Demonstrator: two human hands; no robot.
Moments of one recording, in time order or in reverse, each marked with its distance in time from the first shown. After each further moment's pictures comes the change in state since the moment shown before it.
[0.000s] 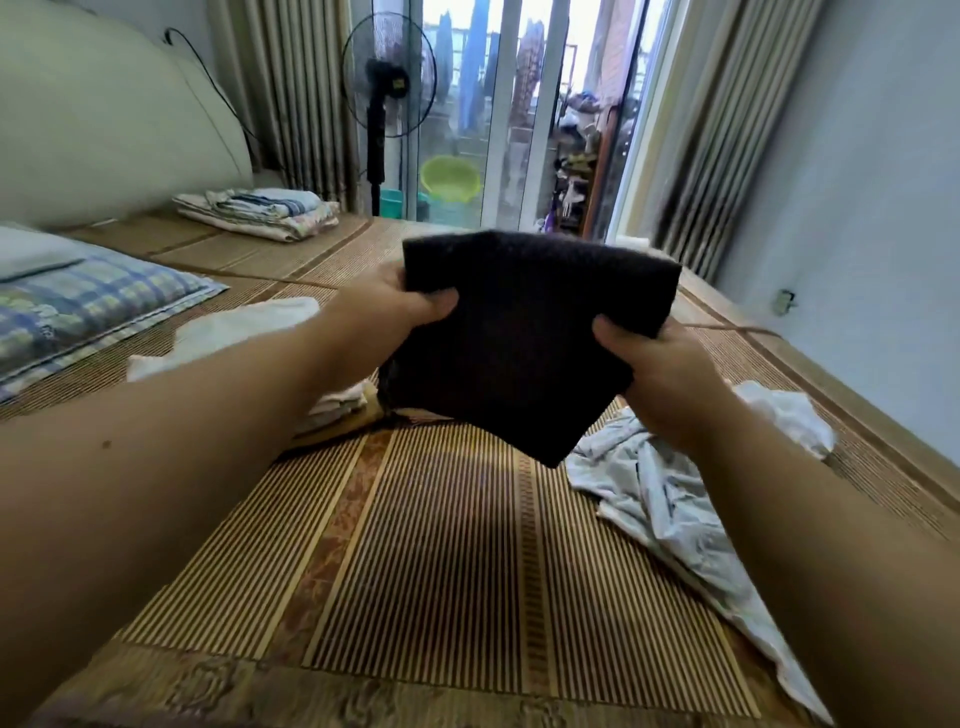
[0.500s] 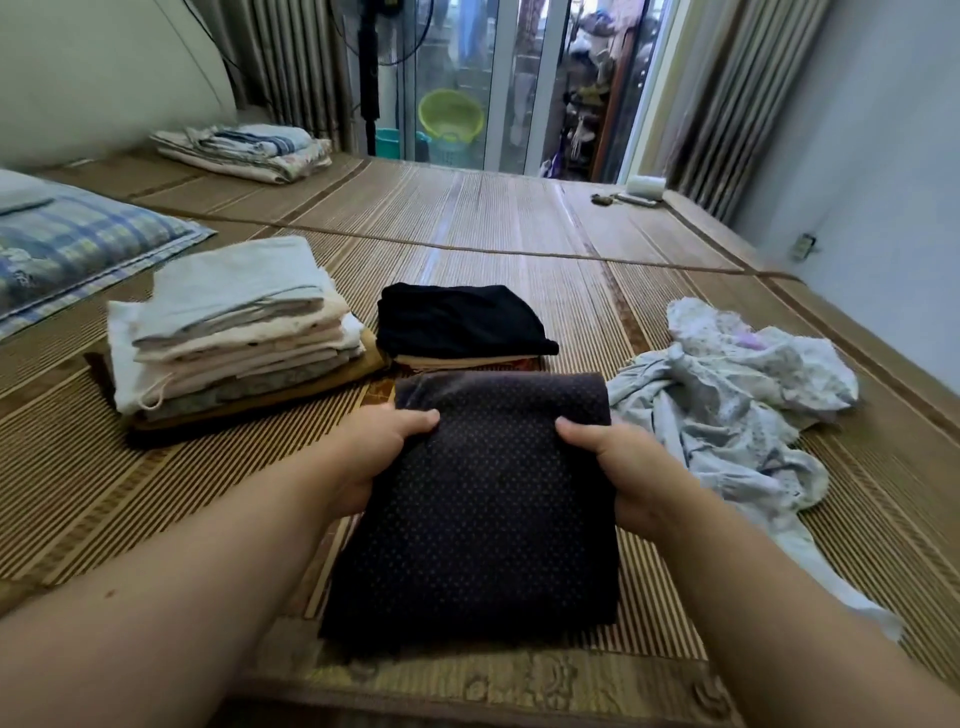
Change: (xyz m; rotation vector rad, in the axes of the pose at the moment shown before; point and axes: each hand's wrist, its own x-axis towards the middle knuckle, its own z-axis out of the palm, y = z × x) left_hand -0.042 -0.131 0.034 -0.213 0.050 -0.737; right_hand -0.052 0.103 0.011 0.089 -0.011 0.689
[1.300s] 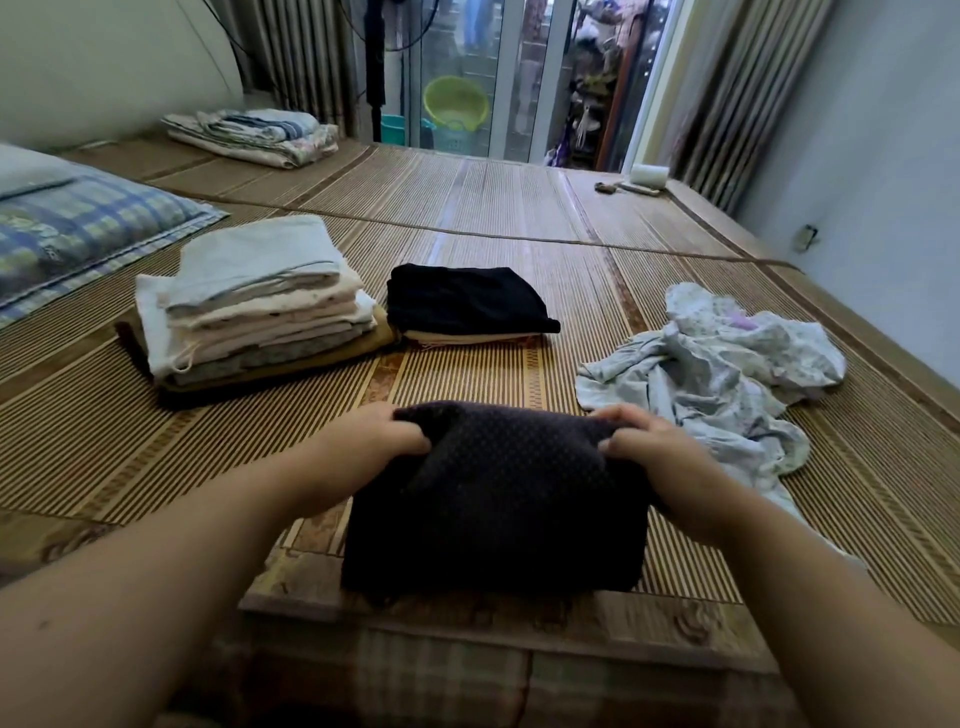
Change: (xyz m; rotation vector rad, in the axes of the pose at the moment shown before) left_hand -0.068 -0.015 -0.015 0.363 -0.193 0.214; right_hand -0.061 0.007 -0.025 -0.389 -0.121 -0.226
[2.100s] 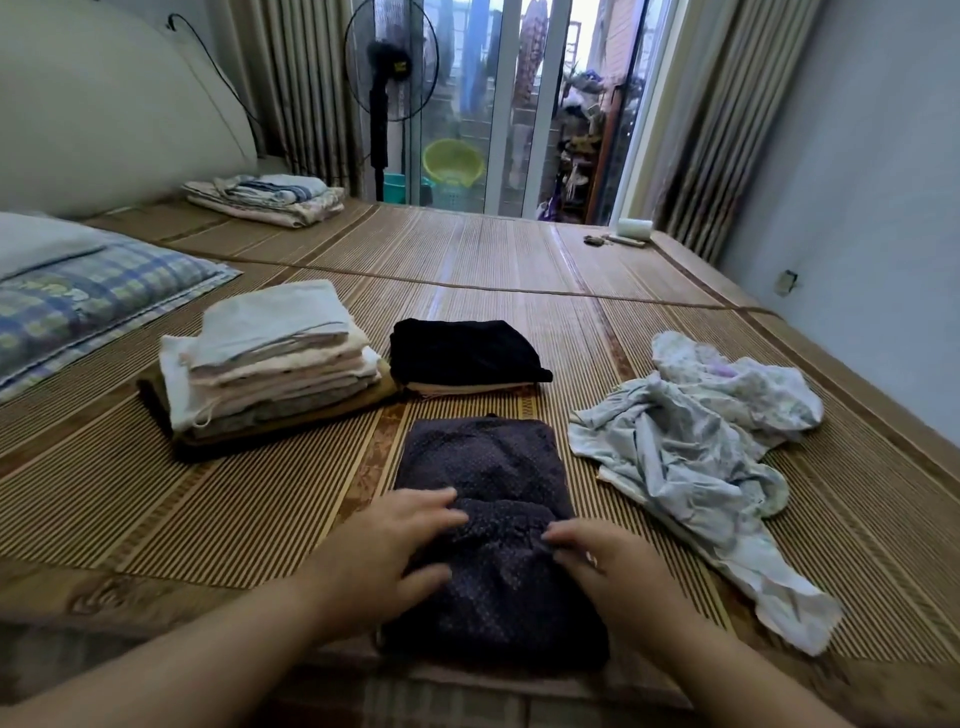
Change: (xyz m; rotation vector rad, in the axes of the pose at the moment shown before) left_hand -0.010 -0.049 0.018 0.911 0.157 0.520; right_hand -0.017 0.045 0.030 -0.684 0.177 -0.279
